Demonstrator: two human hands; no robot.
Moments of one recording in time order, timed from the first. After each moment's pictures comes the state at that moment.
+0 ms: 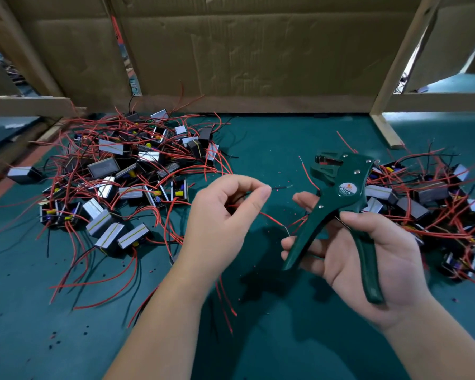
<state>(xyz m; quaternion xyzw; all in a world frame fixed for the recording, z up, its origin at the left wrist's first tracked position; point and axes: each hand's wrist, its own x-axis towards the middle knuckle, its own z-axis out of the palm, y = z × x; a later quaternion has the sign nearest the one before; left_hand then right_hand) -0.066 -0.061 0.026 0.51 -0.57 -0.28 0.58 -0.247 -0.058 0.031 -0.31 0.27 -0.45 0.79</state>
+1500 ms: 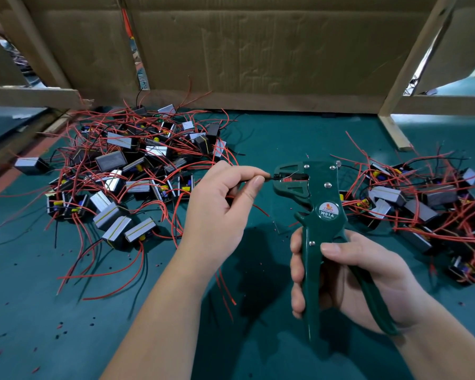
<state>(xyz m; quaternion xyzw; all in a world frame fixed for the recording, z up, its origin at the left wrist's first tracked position) -0.055 -0.063 0.032 0.53 -0.62 -0.16 0.56 -0.247 -0.052 0.032 -0.42 0.26 -0.28 0.82</state>
